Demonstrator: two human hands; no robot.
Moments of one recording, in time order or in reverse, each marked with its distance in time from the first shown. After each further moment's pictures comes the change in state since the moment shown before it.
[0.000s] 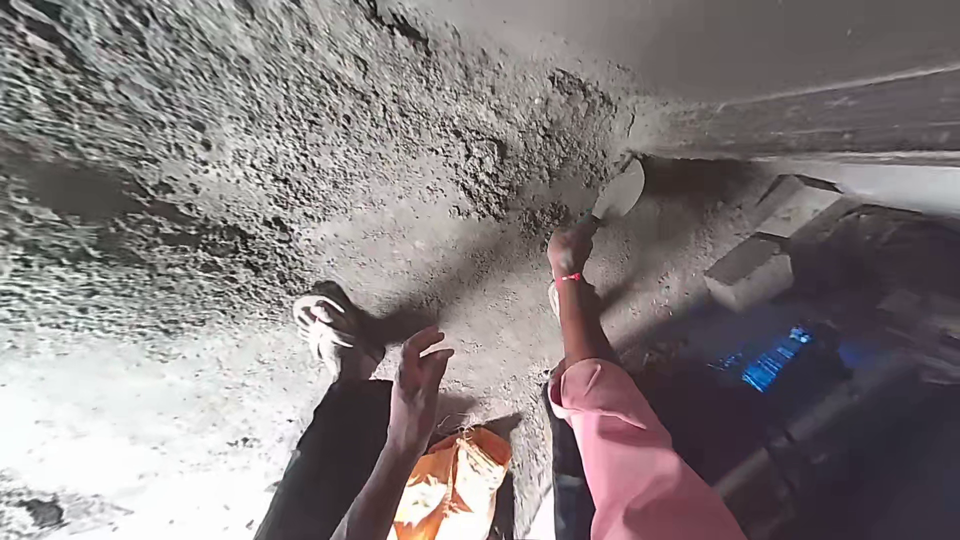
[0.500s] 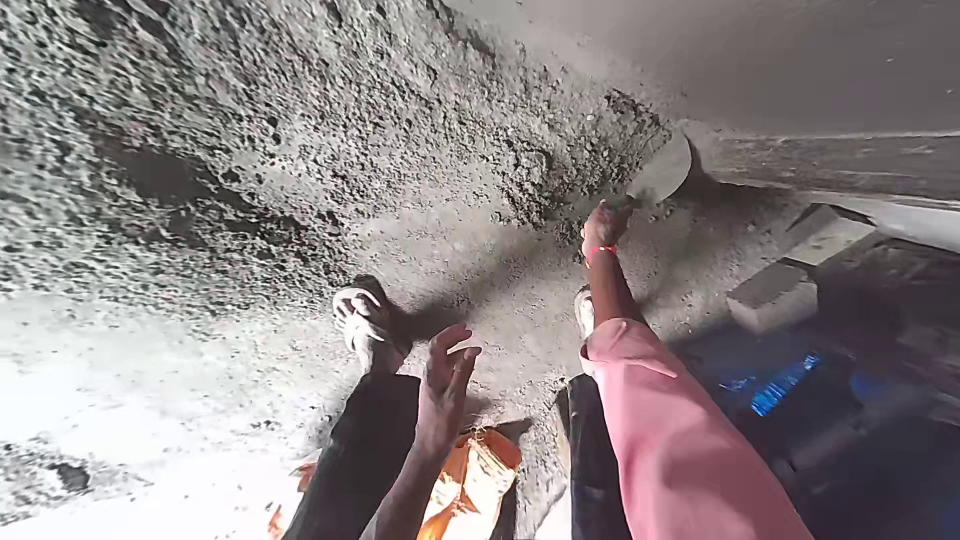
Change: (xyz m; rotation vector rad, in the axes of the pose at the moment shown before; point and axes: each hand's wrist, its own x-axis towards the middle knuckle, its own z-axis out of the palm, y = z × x) left_hand 0.002 0.018 -0.024 -0.128 0.022 0.029; right_hand 0.054 -0.039 0.045 0.374 0.080 0.073
